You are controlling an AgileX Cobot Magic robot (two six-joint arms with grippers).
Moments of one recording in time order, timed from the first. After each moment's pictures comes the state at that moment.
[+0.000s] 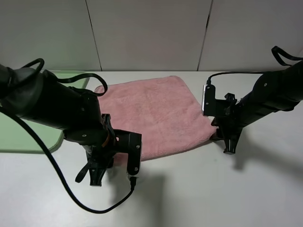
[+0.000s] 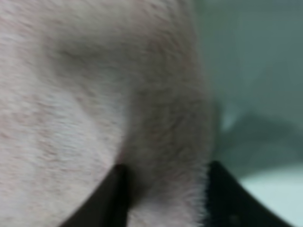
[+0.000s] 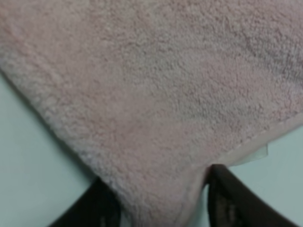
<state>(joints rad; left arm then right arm) -0.85 1.89 -0.80 0.55 0.36 0.30 0.27 1.87 -0.75 0.45 0.18 -1.59</state>
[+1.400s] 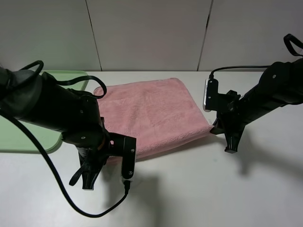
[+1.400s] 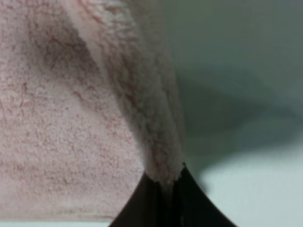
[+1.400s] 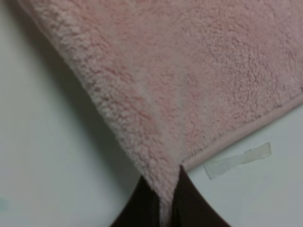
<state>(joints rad) -0.85 1.89 -0.80 0.55 0.47 0.28 0.27 1.78 -0.75 0.45 0.31 -1.53</state>
